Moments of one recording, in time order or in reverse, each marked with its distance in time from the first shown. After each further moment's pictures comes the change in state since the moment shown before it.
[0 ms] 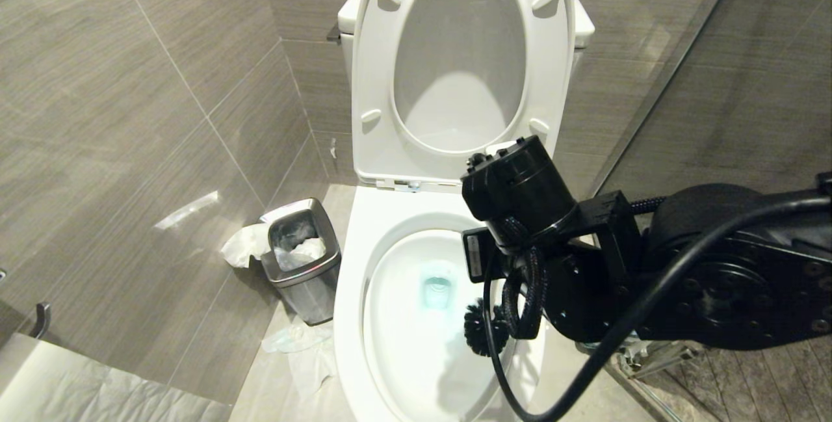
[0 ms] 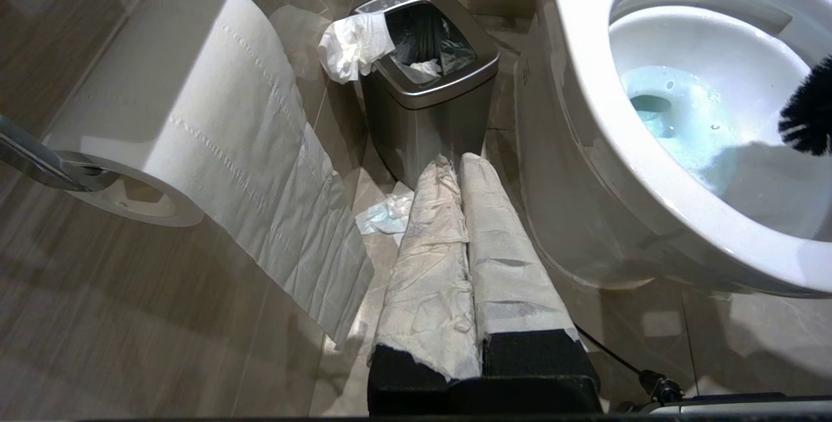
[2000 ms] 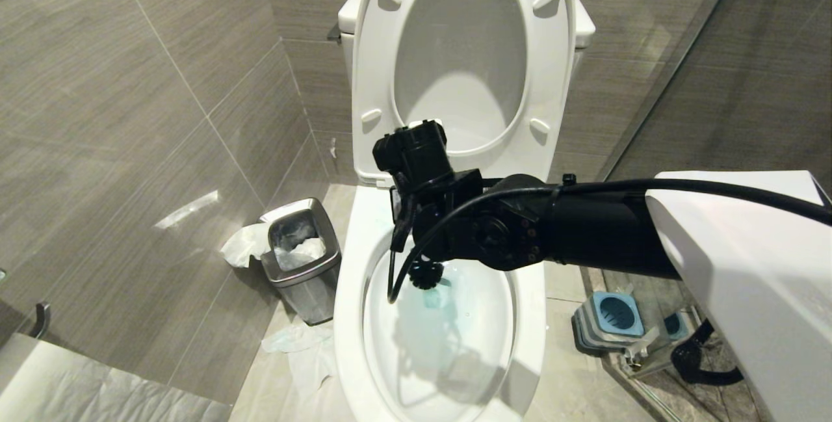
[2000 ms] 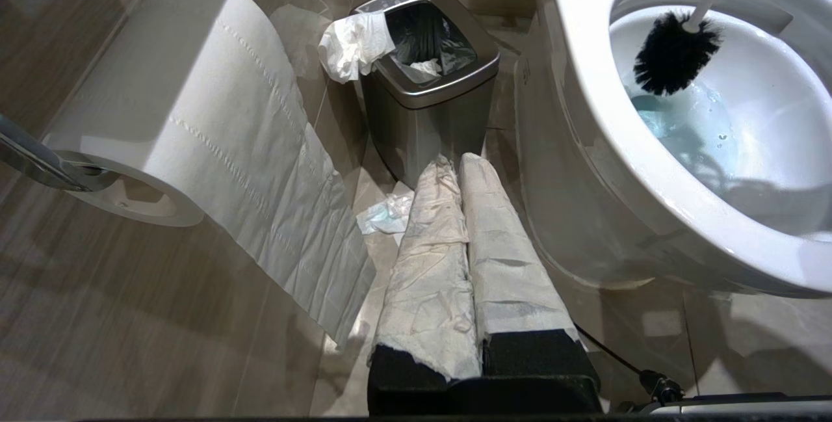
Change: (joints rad) left arm 0.000 0.000 0.000 0.000 0.000 0.000; right arm -0.050 0.442 -0.598 -0.070 0.012 -0.101
